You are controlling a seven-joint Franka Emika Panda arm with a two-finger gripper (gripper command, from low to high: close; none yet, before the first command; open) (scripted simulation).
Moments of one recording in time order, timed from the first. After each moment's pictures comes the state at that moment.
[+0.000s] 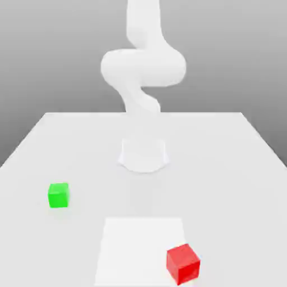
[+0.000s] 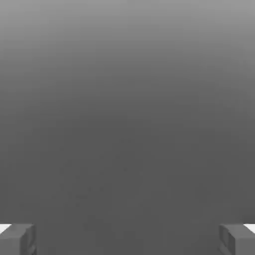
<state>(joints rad) 0.02 -0.71 0.00 -2.32 0.00 2.34 0.77</state>
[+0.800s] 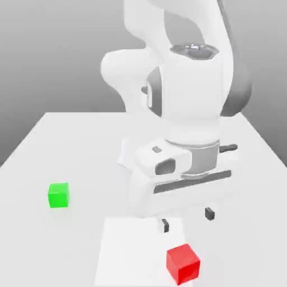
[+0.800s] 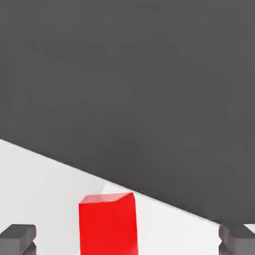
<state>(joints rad) 0.15 0.17 0.02 -2.48 -0.01 2.67 0.55</state>
